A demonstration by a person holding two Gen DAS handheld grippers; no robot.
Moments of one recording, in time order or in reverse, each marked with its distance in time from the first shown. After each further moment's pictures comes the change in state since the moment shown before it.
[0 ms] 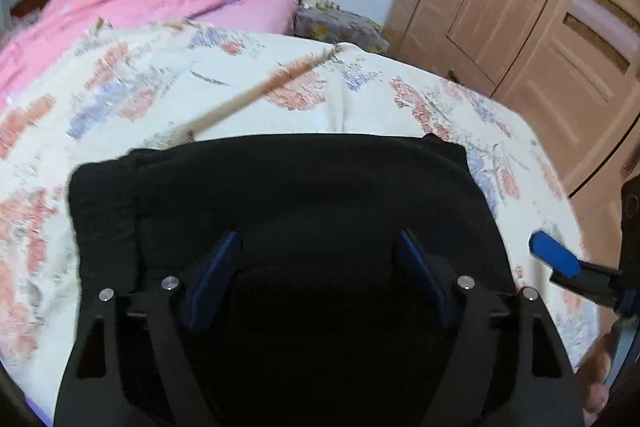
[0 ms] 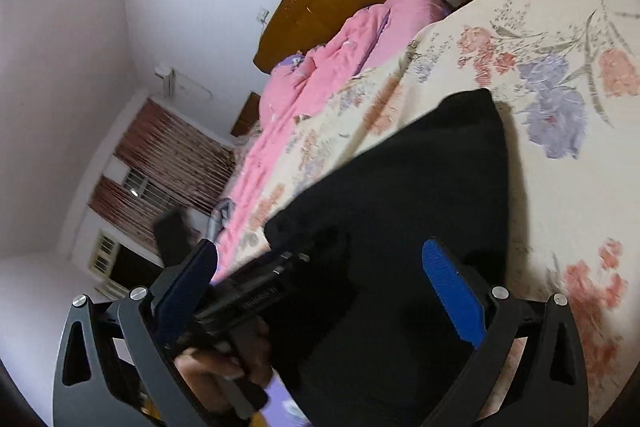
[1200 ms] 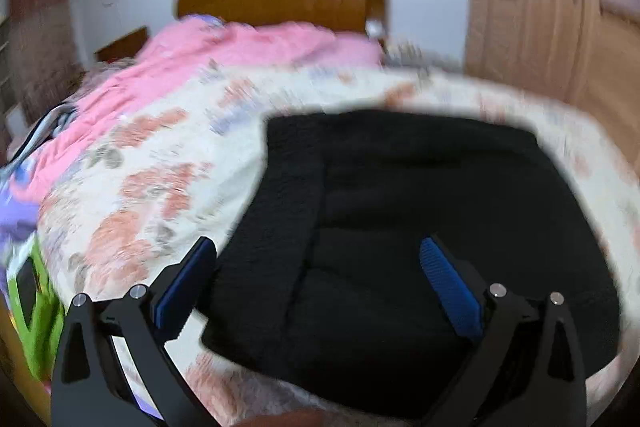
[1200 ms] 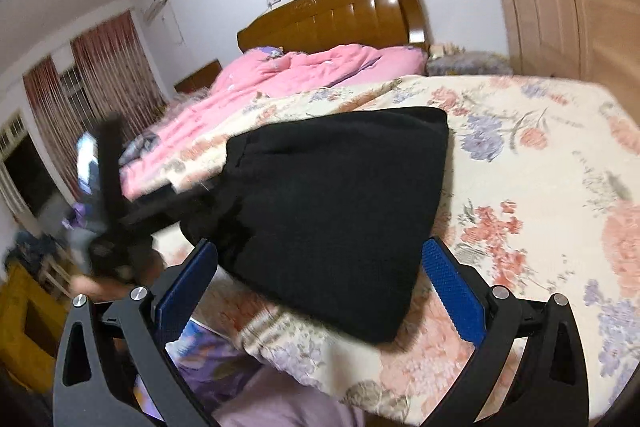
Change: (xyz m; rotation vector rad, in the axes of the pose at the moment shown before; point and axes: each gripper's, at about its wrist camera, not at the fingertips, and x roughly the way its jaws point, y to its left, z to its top) left arm -0.077 0.016 -0.088 -0.050 -0.259 0.355; right arm -0.046 0.061 -0.129 -0.471 -0.088 -0.389
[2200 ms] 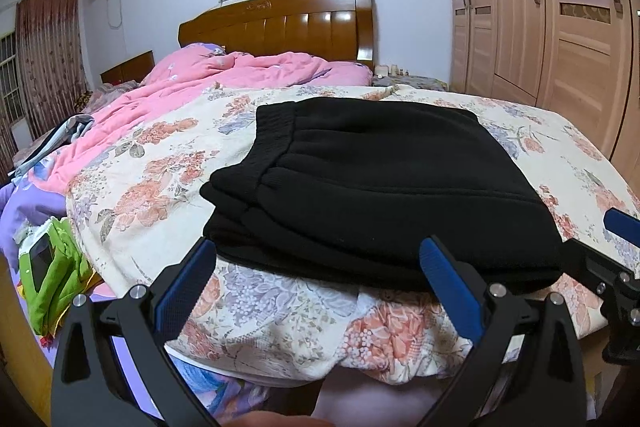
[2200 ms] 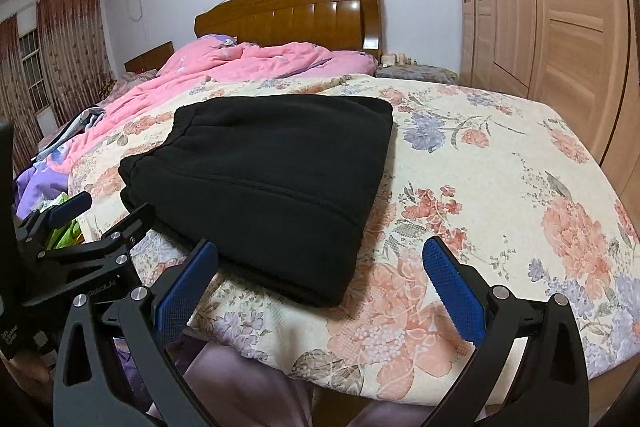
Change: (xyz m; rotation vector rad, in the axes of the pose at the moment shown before) left arm -0.083 -0.034 -0.066 0.062 -0.064 -0.008; right arm 0.000 0.005 -0.026 -0.071 0.001 -0.237
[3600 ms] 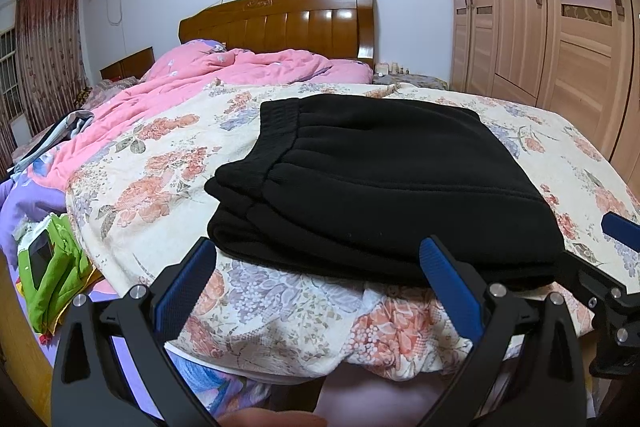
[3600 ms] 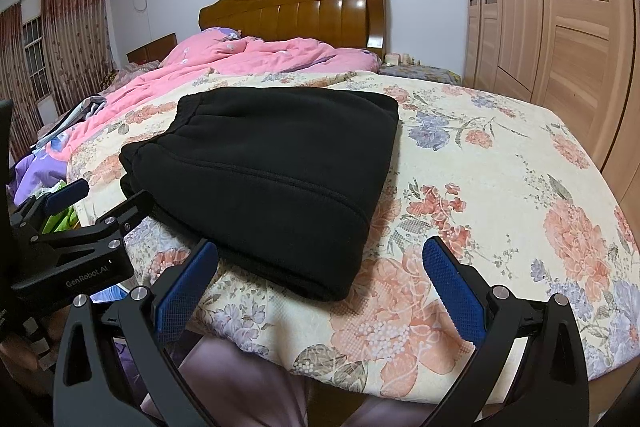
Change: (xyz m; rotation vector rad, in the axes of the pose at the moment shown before) left arm 0.001 0.009 -0.003 -0.005 0.007 -0.008; right arm 0.003 0.006 -0.002 -0.028 0.009 -0.002
